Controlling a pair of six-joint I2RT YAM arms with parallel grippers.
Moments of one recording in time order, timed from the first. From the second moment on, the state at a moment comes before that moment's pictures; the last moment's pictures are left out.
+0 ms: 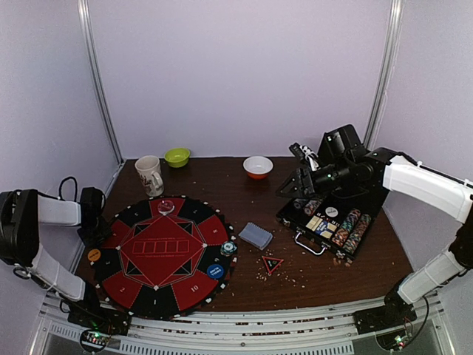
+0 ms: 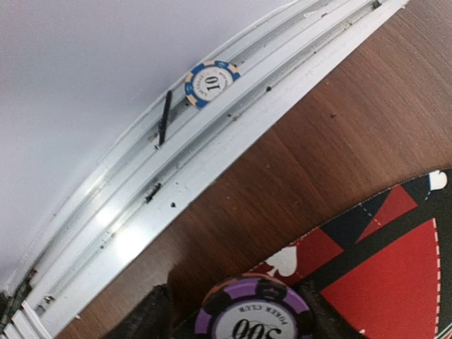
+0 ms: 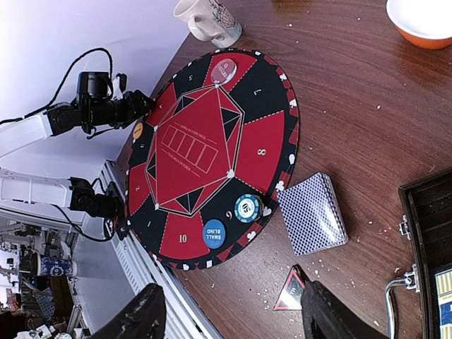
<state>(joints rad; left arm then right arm) 0.11 1.46 0.59 -0.26 -0.36 -0.62 0.56 1.42 1.21 -0.53 -0.57 0.36</state>
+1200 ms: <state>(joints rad) -0.02 0.95 0.88 -0.39 -0.10 -0.12 0.87 1.88 1.40 -0.80 0.00 -0.04</state>
